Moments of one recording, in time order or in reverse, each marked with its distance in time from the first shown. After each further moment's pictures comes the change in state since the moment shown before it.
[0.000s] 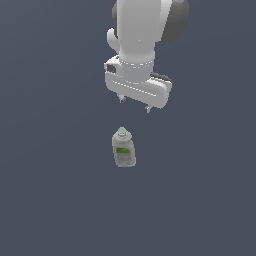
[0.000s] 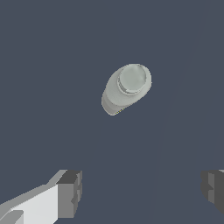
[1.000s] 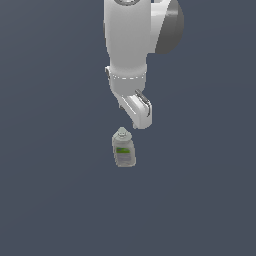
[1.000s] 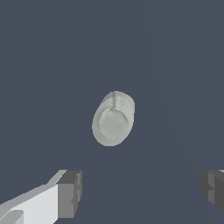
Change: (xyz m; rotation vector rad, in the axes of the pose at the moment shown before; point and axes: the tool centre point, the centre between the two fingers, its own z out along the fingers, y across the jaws) arm 0.044 0.000 0.012 0.003 0.007 0.557
